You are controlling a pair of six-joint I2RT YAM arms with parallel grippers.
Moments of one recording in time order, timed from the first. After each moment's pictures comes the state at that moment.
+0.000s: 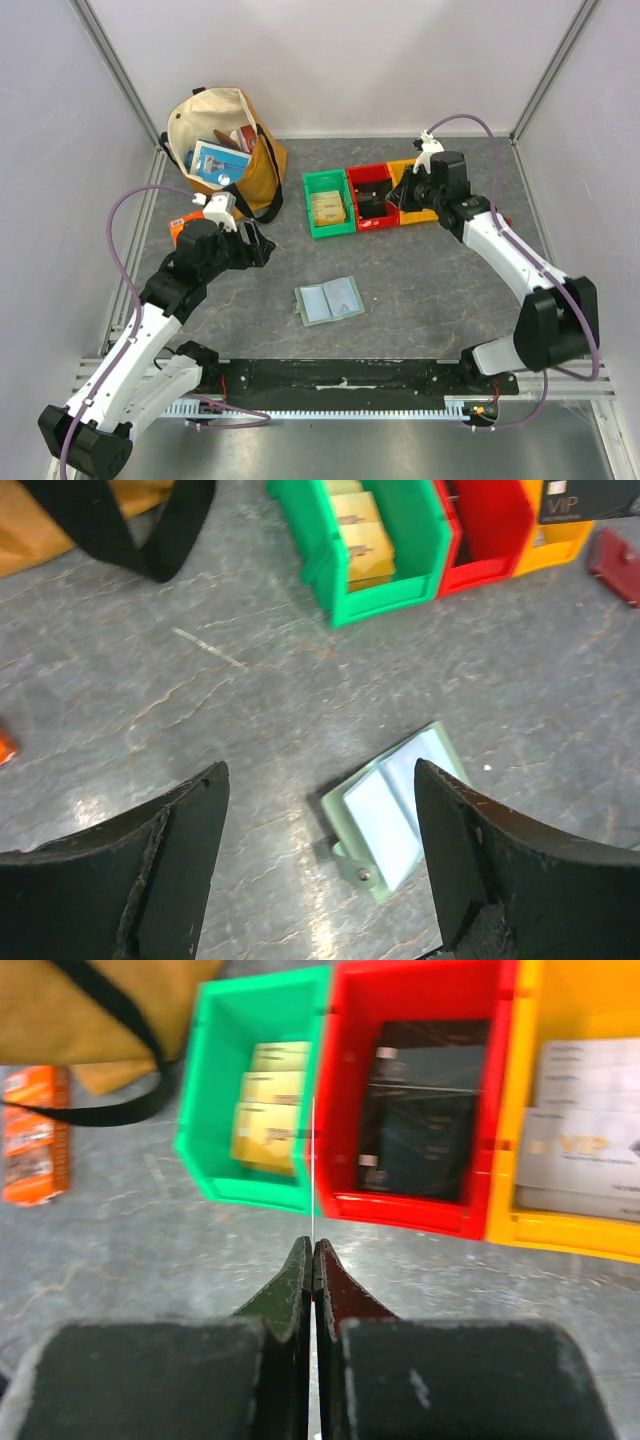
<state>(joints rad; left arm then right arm) -0.40 0.78 0.76 -0.43 0.05 -0.42 0.30 1.39 1.07 -0.17 -0.28 0.34</state>
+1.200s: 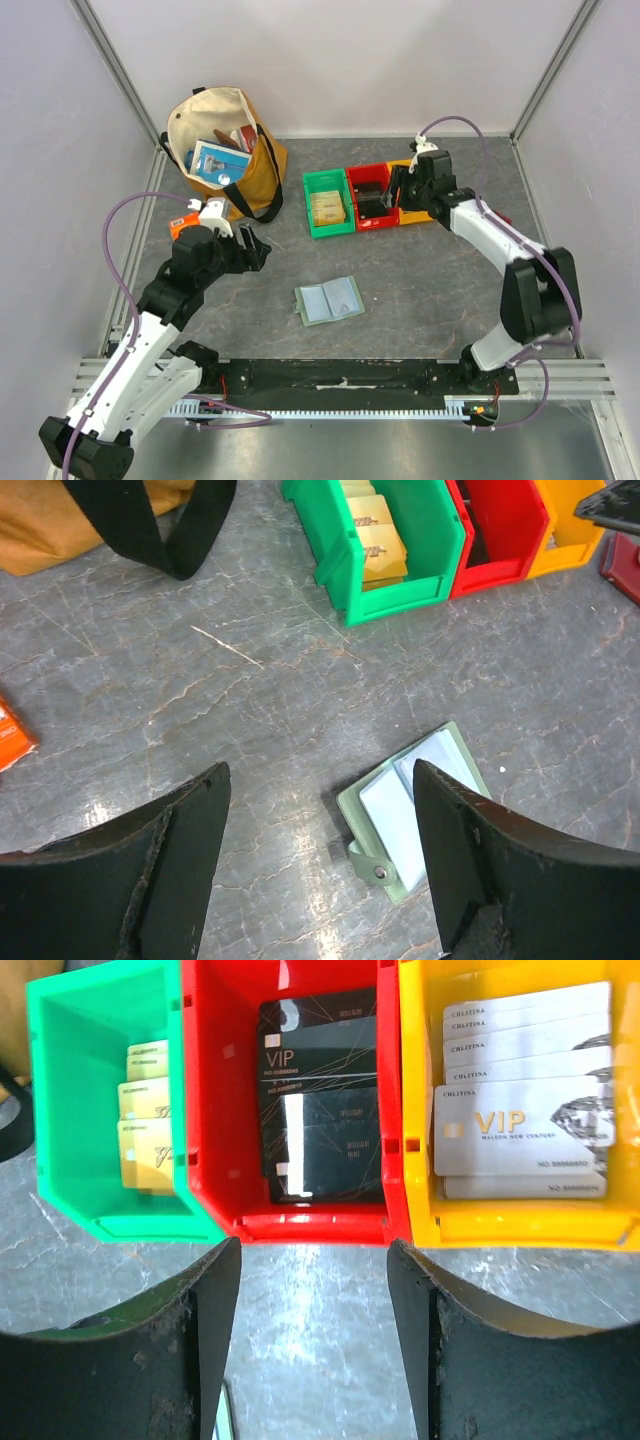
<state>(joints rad) -0.38 0.71 0.71 -0.45 0.02 -0.39 0.29 1.65 1.18 -0.22 -0.10 0.34</state>
